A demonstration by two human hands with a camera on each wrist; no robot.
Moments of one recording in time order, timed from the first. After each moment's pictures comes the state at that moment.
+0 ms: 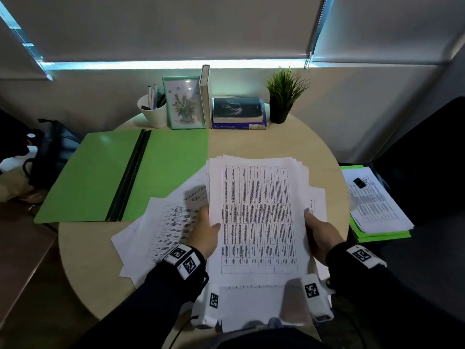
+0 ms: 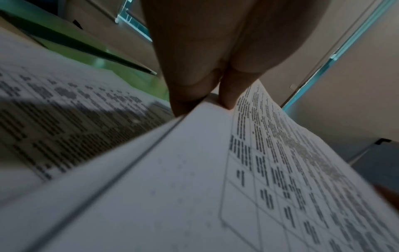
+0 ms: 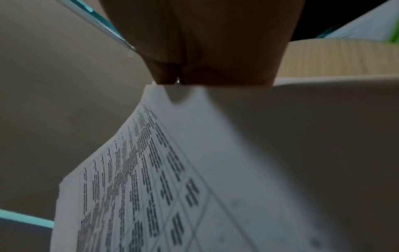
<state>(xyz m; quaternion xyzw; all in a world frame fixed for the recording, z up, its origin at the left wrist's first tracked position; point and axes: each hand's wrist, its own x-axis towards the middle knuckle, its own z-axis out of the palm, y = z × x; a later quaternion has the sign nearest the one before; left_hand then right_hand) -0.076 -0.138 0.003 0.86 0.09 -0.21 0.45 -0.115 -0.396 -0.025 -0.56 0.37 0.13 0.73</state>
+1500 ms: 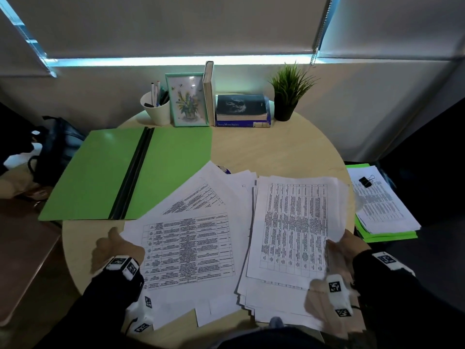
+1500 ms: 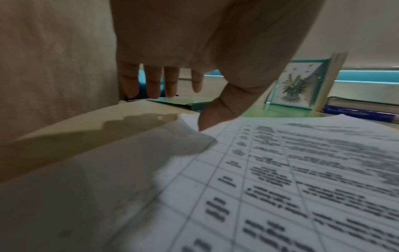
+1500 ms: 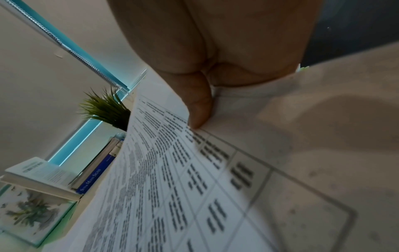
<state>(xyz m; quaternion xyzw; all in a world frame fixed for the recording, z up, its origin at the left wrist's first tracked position) -0.067 0.022 -0.036 0.92 0.34 -0.13 0.13 -0.132 -0.460 -0.070 -0.79 0.42 0.18 0.42</state>
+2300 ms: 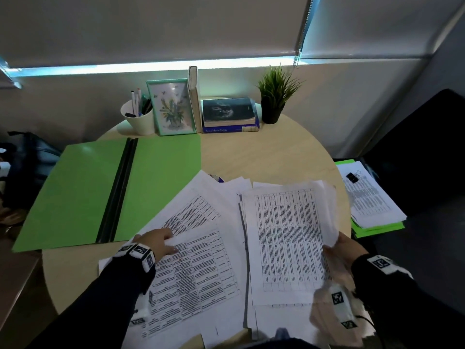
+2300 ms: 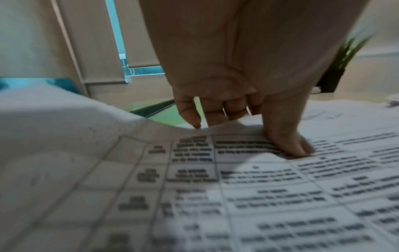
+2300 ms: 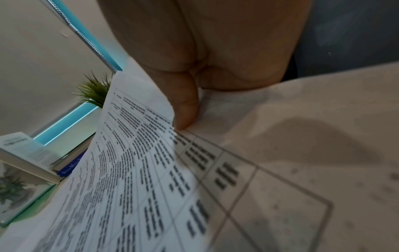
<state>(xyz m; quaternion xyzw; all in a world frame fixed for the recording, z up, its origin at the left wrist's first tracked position) 0.010 -0.016 -0.047 0.94 -0.03 -0.32 0.04 -0.138 -0.445 -0.063 -0.78 0.41 0.16 0.44</state>
